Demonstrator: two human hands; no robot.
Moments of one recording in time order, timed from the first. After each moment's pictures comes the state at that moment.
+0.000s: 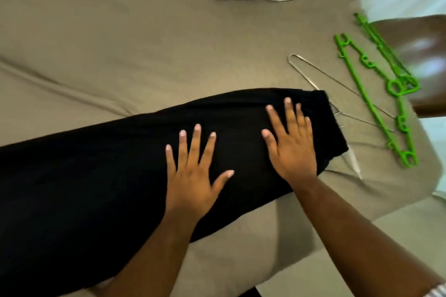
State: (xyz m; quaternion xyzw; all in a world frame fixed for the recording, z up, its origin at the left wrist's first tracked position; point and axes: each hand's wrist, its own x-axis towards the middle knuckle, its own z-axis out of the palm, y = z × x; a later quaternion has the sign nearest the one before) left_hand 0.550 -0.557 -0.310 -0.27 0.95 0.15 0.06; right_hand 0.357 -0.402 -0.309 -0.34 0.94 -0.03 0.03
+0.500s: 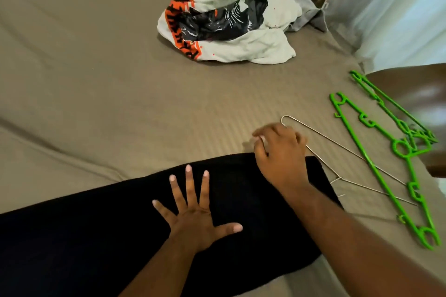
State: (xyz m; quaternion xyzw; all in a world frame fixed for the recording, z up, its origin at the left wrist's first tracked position) left_hand 0.441 -0.575 -0.291 -0.35 0.85 0.24 0.31; right_hand 0.245 -0.485 -0.253 -0.32 0.93 -0.20 0.01
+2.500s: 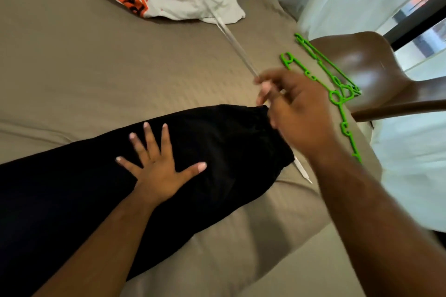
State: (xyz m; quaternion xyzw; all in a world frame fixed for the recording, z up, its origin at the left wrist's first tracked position) left_hand 0.446 -0.561 -0.276 -0.34 0.86 0.35 0.18; right_hand 0.270 -0.394 -0.140 -0.28 0.84 -0.45 0.07
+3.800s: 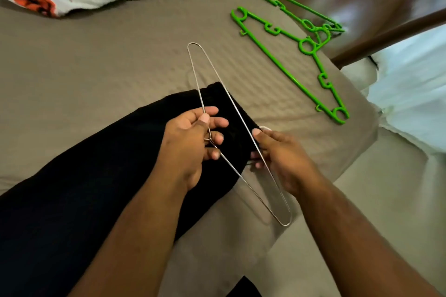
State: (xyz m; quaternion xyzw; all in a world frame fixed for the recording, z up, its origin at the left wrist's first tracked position) left_hand 0.339 -0.456 -0.199 -0.37 0.53 0.76 0.05; right_hand 0.295 -0.284 -0.258 0.19 0.68 -0.62 0.34
